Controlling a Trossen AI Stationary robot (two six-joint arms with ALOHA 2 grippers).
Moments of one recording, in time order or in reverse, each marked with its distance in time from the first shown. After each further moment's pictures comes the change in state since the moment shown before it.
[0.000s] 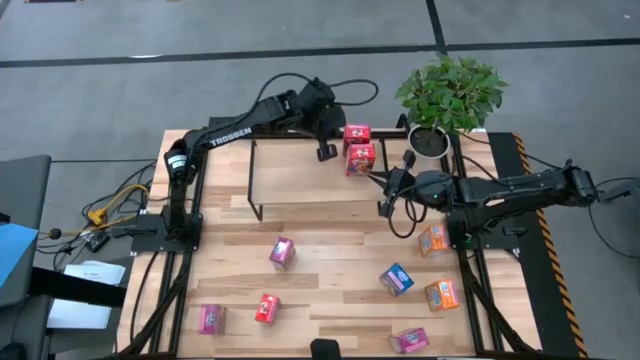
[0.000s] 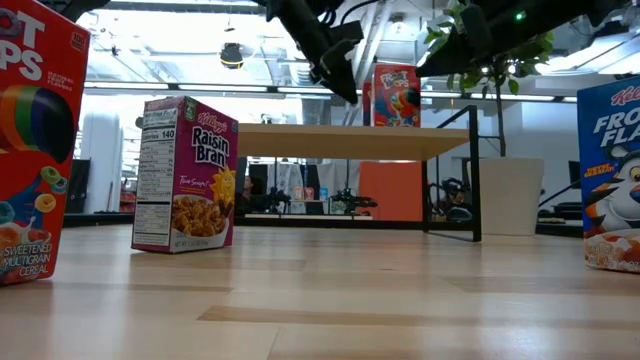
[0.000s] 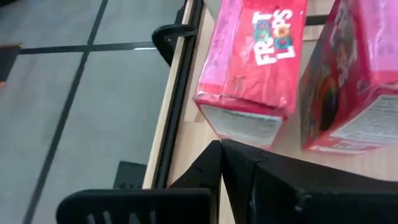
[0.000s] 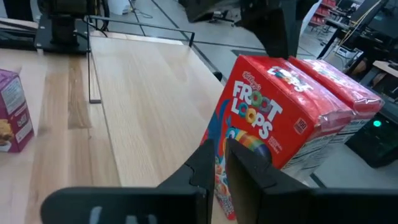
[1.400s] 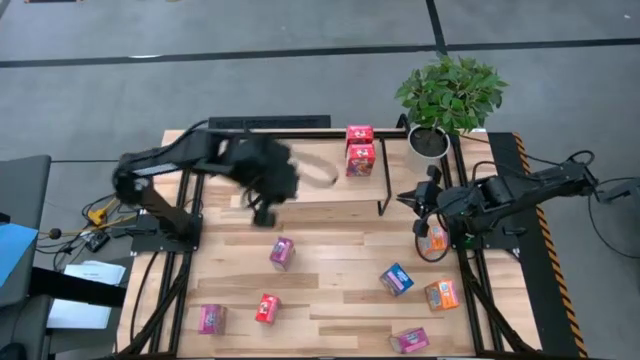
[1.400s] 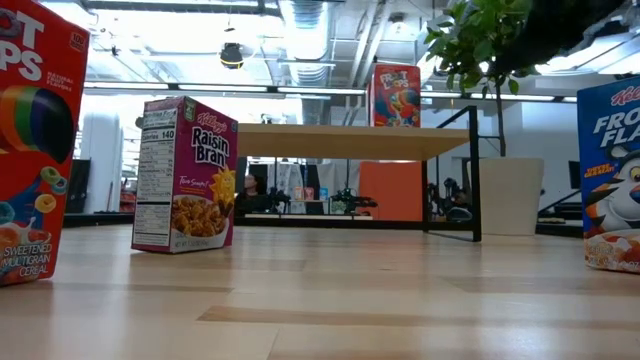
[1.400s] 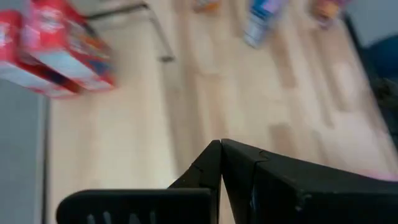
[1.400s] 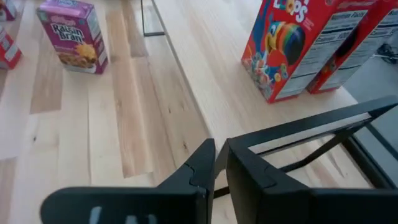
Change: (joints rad) left arm -0.506 -0.389 0.015 -0.565 -0.023 -0.236; right arm 0.252 -0.221 0.110 -0.692 0.023 0.384
